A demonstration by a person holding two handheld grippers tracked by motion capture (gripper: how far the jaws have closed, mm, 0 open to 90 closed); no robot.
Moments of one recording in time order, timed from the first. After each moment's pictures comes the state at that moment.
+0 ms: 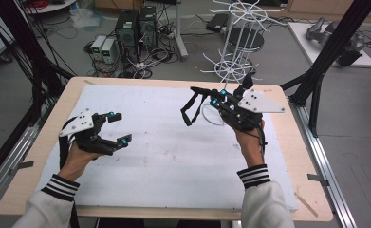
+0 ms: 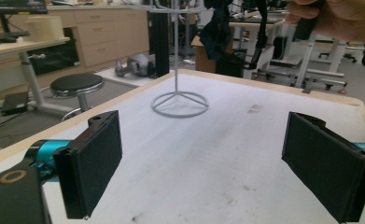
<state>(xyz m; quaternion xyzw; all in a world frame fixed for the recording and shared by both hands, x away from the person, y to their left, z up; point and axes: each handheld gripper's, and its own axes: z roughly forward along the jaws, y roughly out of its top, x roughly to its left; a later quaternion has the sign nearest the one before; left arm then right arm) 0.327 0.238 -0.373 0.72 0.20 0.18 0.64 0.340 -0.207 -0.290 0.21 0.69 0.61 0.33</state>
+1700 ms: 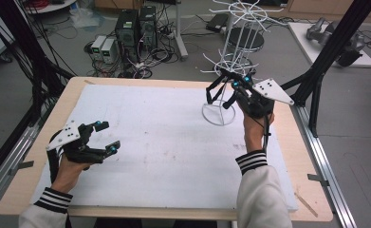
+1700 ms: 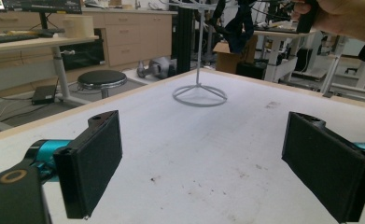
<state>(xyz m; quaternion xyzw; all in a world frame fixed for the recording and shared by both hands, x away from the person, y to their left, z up) 0.307 0.263 -0.395 0.69 0.24 0.20 0.65 0.373 -0.236 -0.292 0.35 0.62 0.56 0.42</state>
